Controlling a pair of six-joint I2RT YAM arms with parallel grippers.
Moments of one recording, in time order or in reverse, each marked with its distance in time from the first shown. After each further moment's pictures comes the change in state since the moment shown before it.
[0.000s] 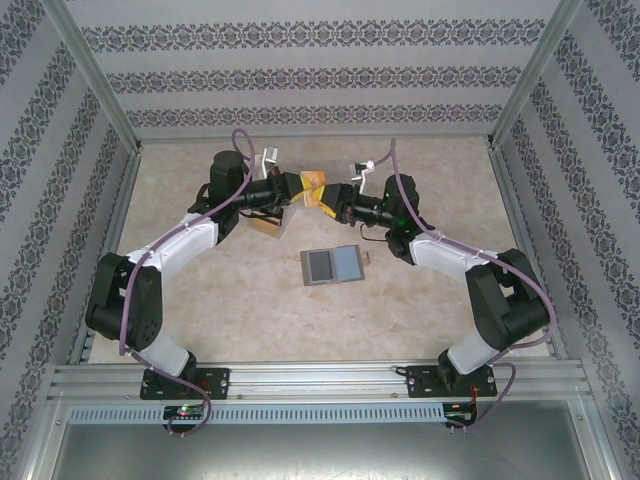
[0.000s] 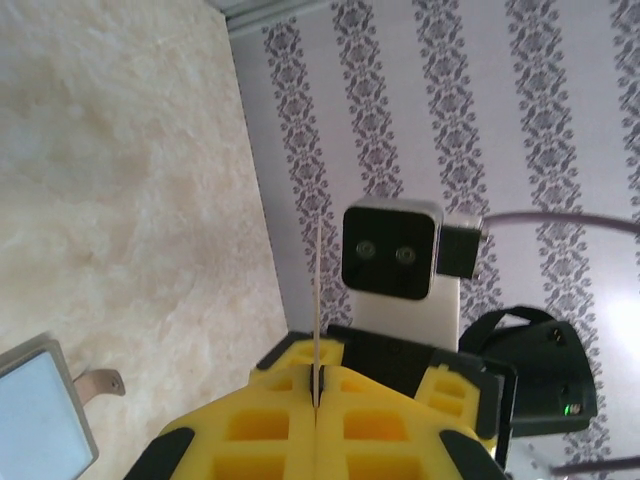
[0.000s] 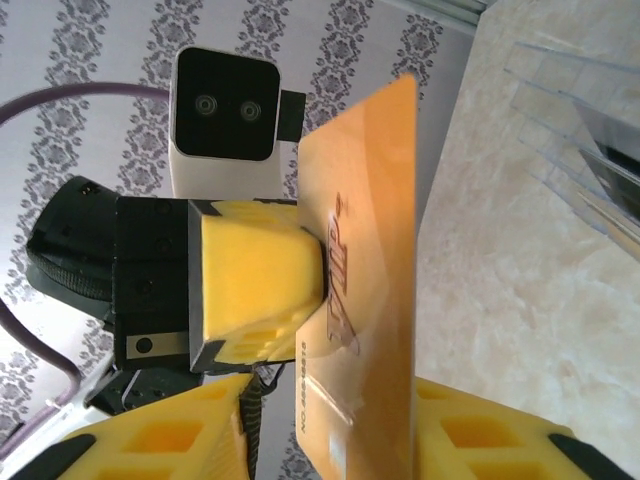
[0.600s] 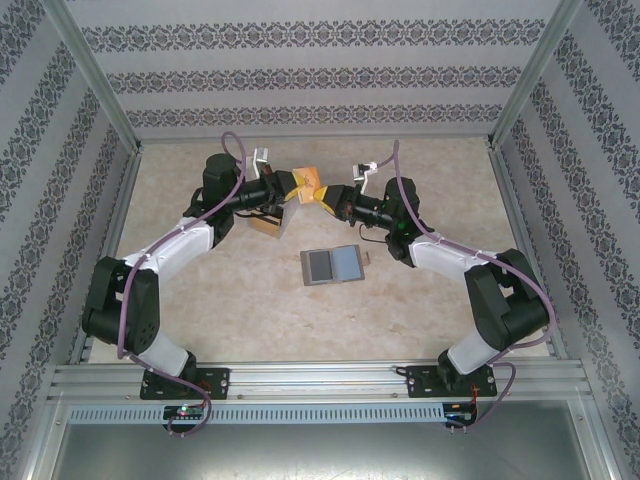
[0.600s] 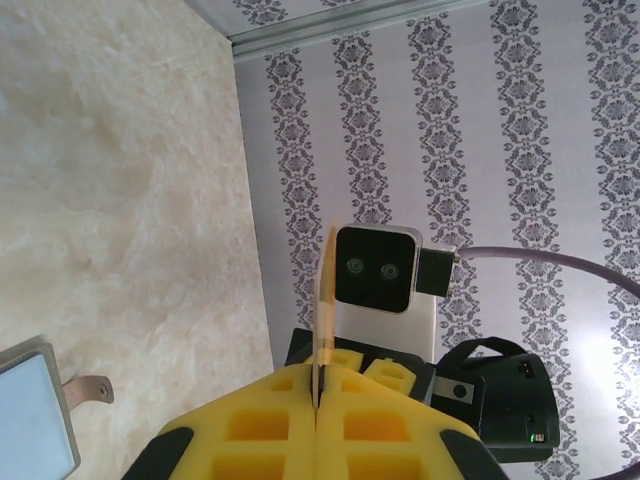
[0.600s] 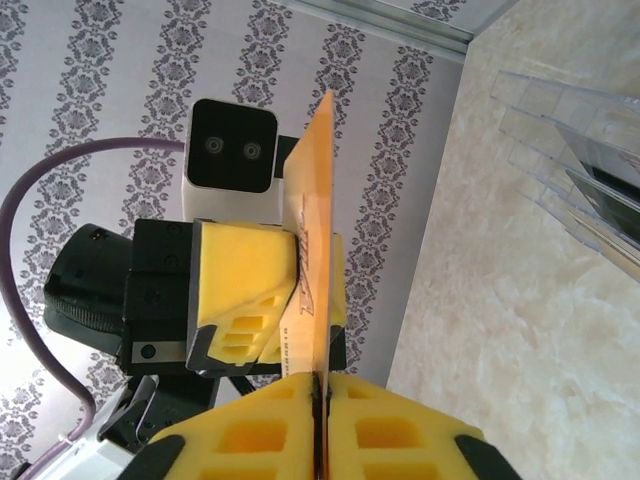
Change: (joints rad) left arm 0.022 -0.023 -0.051 0.060 -0.022 -0.087; right arm 0.002 -0.001 -0.022 0.027 0.065 0.028
